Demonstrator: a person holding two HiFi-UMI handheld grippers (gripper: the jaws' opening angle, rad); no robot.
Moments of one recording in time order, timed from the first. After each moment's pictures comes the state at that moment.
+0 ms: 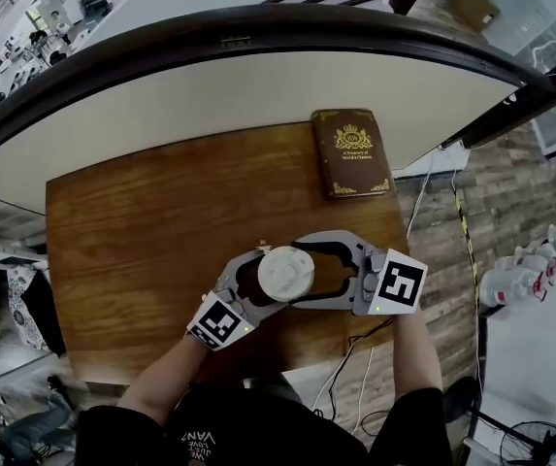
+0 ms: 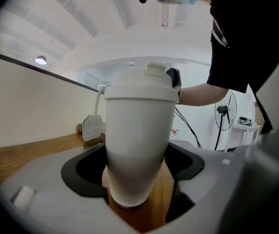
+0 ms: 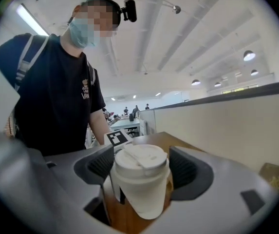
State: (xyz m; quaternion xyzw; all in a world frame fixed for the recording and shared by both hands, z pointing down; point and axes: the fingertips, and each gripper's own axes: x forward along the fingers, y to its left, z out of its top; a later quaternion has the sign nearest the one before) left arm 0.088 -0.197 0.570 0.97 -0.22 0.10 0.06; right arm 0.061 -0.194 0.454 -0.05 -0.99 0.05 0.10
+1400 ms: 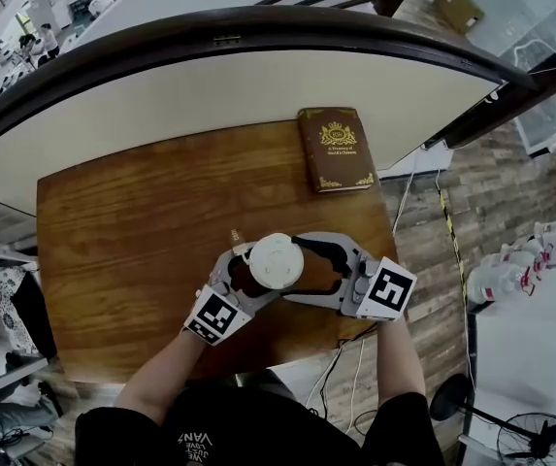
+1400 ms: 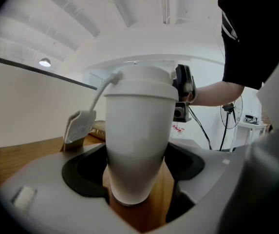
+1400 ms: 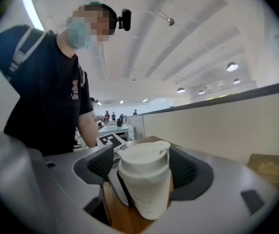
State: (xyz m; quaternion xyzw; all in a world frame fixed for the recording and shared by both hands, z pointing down) left arm 0.088 -0.197 0.575 0.96 -0.25 0.11 0.06; right arm 0.074 -0.186 0.463 0.05 -0.99 0.07 0.09
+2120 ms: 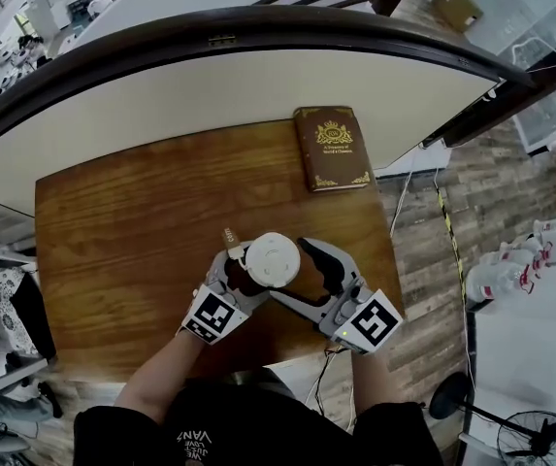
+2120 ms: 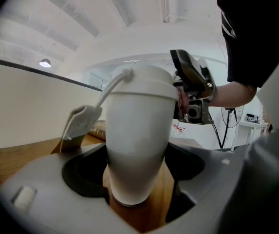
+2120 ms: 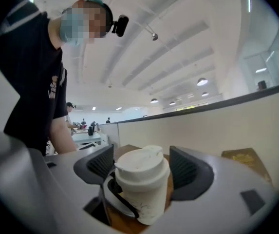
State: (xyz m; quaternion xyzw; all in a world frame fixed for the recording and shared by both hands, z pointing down) left arm 0.089 -0.197 0.576 0.96 -0.26 0.12 0.06; right arm 0.079 -0.191 0.448 0.24 -0.97 0.06 0.03
